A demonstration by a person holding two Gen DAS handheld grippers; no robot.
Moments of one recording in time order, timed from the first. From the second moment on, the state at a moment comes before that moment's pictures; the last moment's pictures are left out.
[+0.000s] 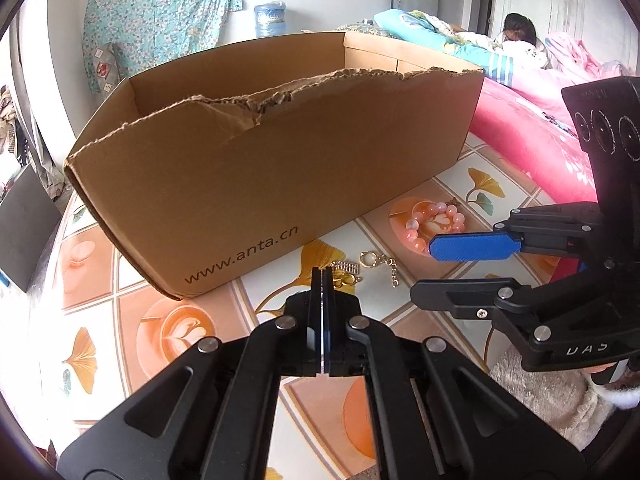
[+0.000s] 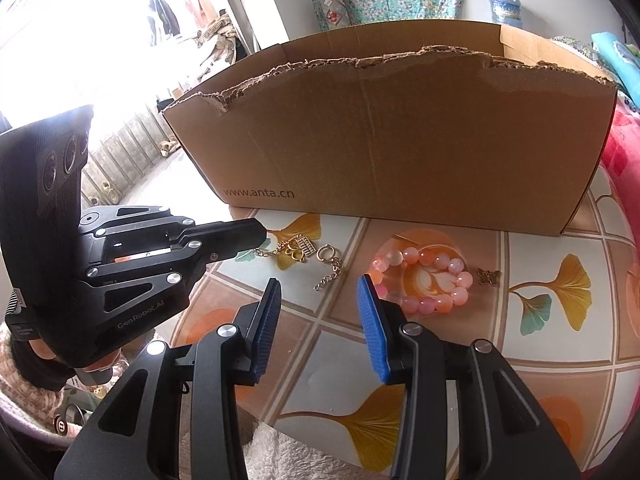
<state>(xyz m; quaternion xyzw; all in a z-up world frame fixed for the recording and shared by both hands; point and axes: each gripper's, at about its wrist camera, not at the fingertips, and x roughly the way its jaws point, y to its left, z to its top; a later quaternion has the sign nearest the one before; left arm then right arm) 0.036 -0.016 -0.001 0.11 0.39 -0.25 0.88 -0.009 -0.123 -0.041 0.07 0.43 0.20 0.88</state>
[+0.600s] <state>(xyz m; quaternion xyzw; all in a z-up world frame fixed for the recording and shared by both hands) 0.029 -0.005 -0.003 0.10 0.40 -0.27 0.87 -0.004 -0.121 -0.045 0.07 0.44 0.22 0.87</state>
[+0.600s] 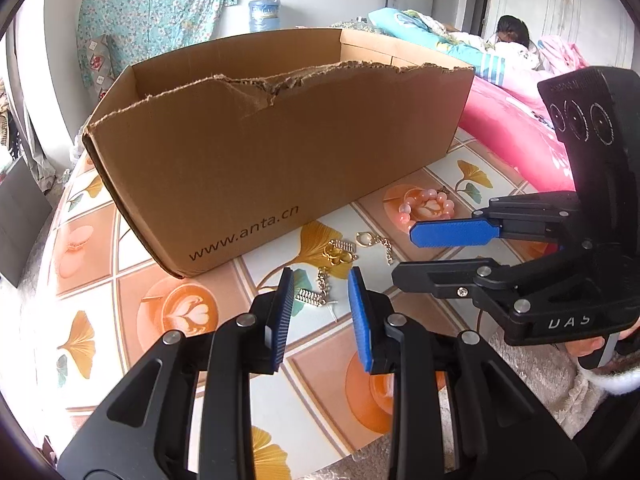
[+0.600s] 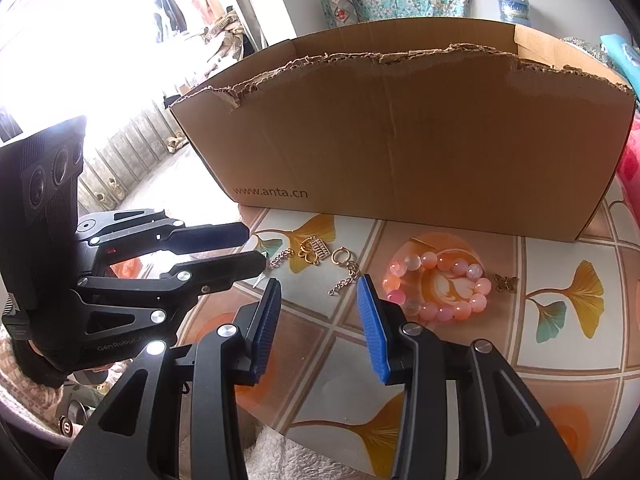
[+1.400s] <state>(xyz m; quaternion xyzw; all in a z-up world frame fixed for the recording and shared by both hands) 0.026 0.032 0.008 0.05 0.36 -0.23 0.90 -0.007 -0.096 -0.025 0.04 0.42 0.22 0.88</state>
